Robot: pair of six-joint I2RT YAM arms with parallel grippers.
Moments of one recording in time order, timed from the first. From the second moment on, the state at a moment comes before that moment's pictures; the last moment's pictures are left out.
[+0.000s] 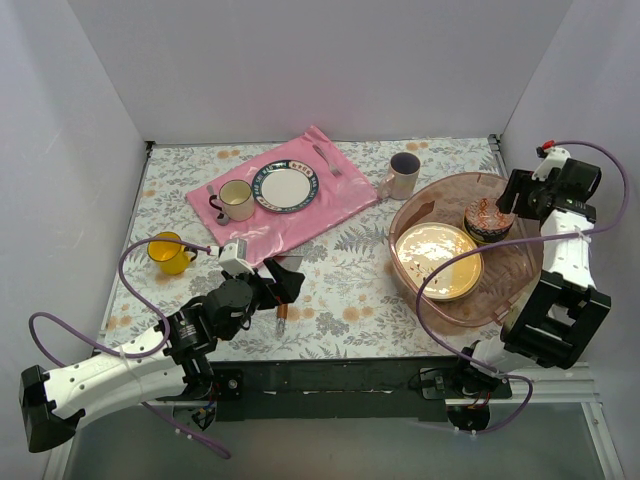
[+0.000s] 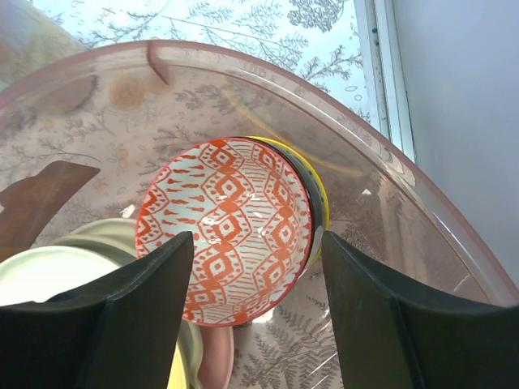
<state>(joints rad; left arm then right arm) -1.04 0.64 0.50 -0.22 -0.54 -0.91 -0.44 1.46 1.18 -0.42 -0.37 -0.14</state>
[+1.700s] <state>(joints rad) -1.03 0.69 0.52 -0.25 -0.54 -0.92 0.22 1.53 1.49 -0.63 -0.58 -0.35</state>
